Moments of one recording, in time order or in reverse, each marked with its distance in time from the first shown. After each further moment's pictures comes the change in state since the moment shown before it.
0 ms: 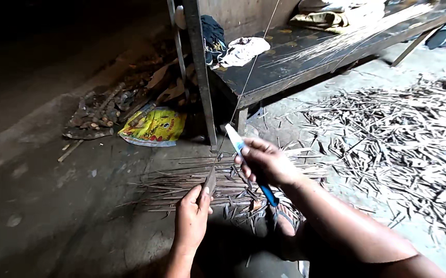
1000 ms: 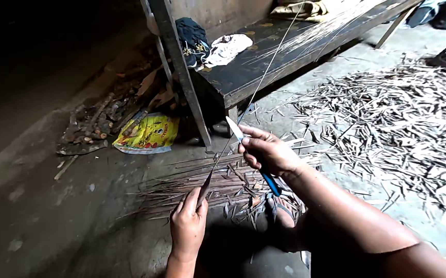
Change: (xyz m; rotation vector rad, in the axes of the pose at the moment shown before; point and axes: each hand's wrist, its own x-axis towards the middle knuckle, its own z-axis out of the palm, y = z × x) left_hand -0.002 -0.002 0.015 0.498 0.226 0.432; right_hand -0.010 -0.024 -0.027 0.127 0.099 -0.001
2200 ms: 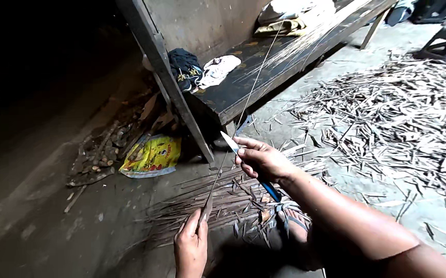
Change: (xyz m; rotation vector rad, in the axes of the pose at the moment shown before) left_hand 0.001 -0.013 0.000 -0.202 -0.110 -0.093; right_hand 0.010 -0.003 -0.013 0.057 -0.009 -0.048
